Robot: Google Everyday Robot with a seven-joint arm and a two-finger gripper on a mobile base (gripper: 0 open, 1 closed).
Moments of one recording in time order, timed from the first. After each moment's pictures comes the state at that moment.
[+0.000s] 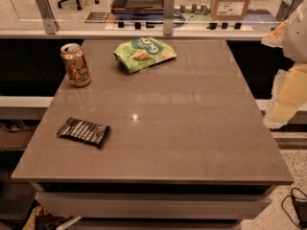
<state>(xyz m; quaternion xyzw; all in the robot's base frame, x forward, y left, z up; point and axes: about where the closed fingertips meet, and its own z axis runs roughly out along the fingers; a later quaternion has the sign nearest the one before) 0.438 -0.214 0.986 -0.60 0.78 -0.05 0.17</state>
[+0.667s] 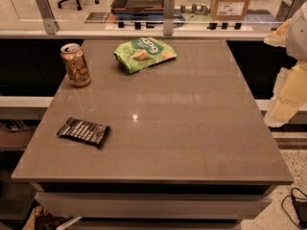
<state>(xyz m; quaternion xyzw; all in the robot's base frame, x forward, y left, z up) 0.439 -0.217 0.988 -0.59 0.78 -0.04 0.18</state>
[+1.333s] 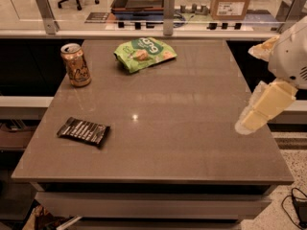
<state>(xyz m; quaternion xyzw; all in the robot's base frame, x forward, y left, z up) 0.445 -0.184 0.964 -0.56 0.78 0.02 0.27</state>
